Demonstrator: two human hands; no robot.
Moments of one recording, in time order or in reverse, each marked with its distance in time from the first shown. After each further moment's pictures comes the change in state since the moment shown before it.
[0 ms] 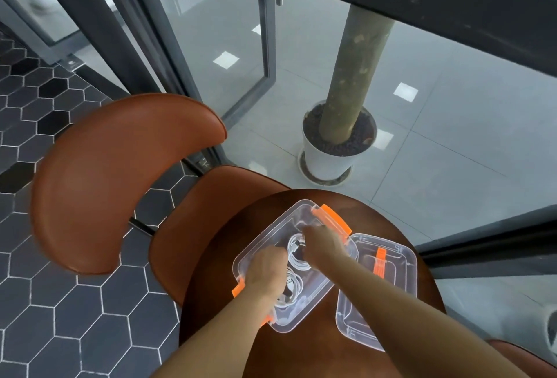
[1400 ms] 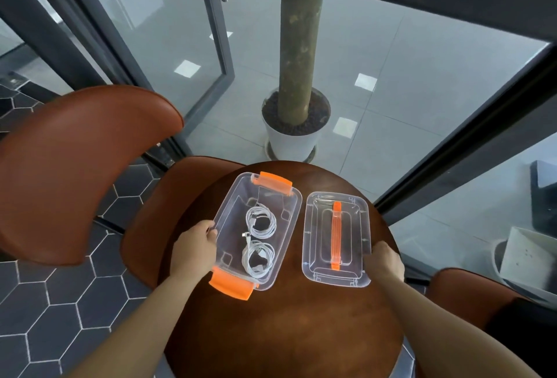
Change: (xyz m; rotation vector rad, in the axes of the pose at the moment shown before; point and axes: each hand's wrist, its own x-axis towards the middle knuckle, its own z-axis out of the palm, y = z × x) left_hand -0.051 -0.059 0.011 -0.419 0.205 -0.164; right_hand -0.142 0.180 0.078 0.335 0.158 0.828
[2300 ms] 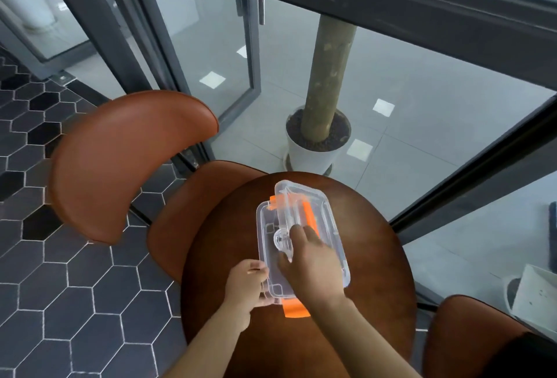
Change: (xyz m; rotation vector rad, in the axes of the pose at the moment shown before) left_hand -0.085 0.027 0.024 -1.055 -0.283 -0.620; right_hand -0.196 -0.133 -0.035 0.006 0.282 -0.961
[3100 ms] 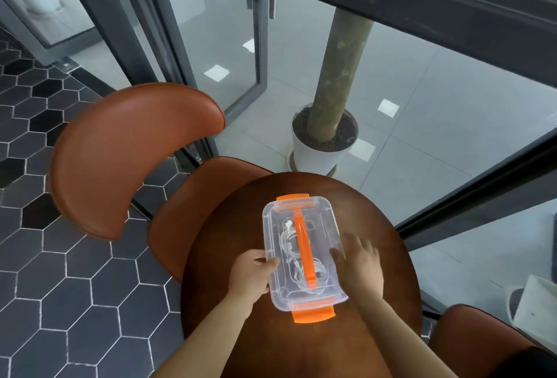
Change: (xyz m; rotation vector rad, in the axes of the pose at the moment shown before) left_hand 0.004 0.016 -0.001 0.271 -0.016 0.236; right_hand 0.008 0.098 0.035 0.056 -0.106 0.462
